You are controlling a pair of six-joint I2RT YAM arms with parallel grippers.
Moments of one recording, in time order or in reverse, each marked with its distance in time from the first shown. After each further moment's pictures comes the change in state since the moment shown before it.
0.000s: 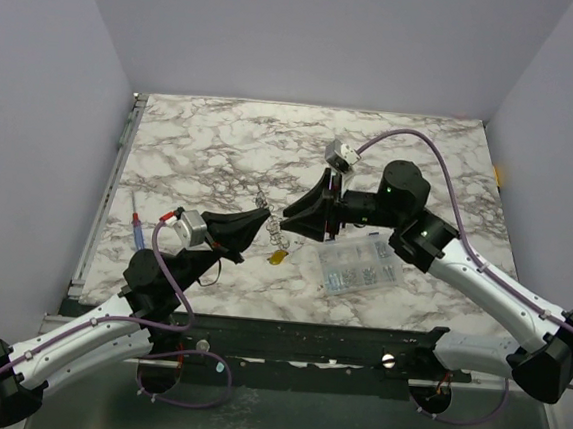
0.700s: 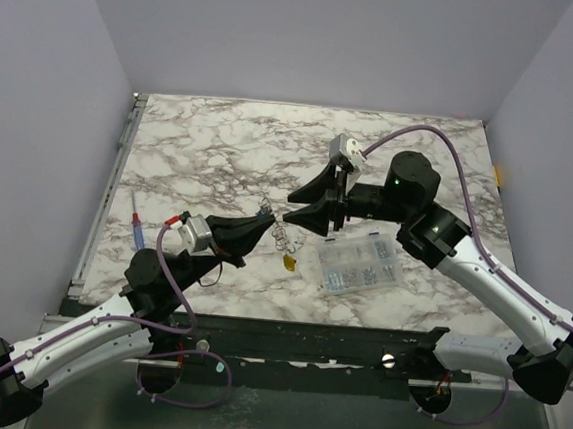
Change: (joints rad) left arm 0.000 0.011 0.000 0.008 0.087 0.048; right arm 0.000 -0.035 0.097 -0.148 0.021 -0.221
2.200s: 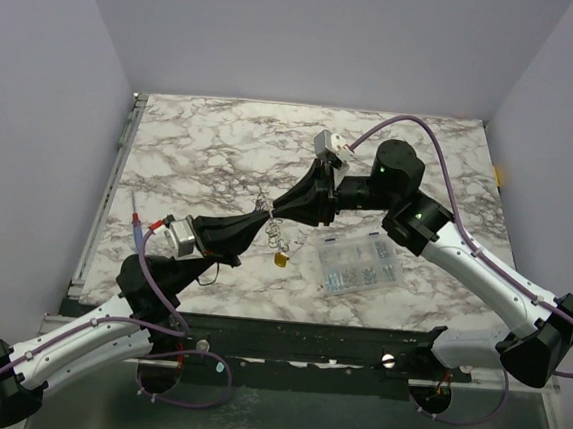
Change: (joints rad) left arm 0.000 -0.014 -0.011 0.125 0.016 -0.027; right arm 0.000 0.125 0.074 0.080 -0.168 -0.014
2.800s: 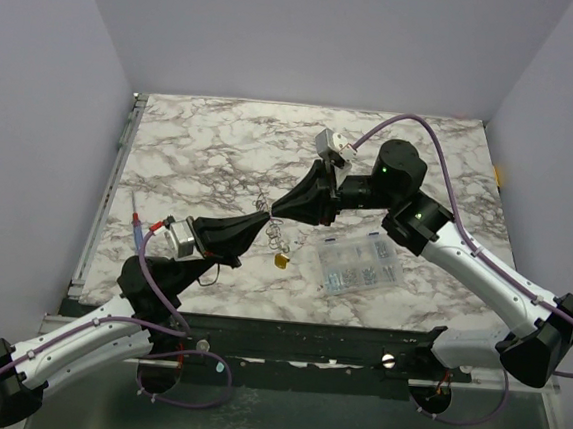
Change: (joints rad) left arm 0.000 0.005 -0.019 0.033 0.000 -0.010; right arm 0.000 0.000 0.000 0.047 -0.038 0.039
